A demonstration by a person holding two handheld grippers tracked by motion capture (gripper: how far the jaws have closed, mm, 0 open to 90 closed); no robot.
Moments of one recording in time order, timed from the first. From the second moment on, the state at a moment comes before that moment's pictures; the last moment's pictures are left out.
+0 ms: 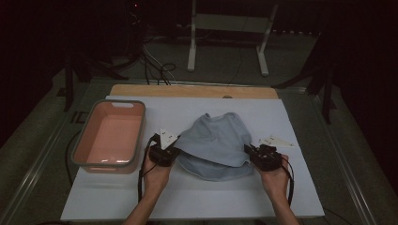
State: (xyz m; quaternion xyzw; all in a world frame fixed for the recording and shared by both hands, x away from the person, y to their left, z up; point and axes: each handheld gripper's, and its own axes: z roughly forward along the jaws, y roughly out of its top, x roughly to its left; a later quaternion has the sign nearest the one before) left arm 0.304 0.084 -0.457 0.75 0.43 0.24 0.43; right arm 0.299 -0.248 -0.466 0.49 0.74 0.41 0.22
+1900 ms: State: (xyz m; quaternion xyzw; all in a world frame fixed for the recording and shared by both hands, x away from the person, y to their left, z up) left arm 0.251 0.098 -0.468 0.80 0.39 0.09 0.45; right arm 0.288 -0.304 -0.469 0.54 0.72 0.38 0.23
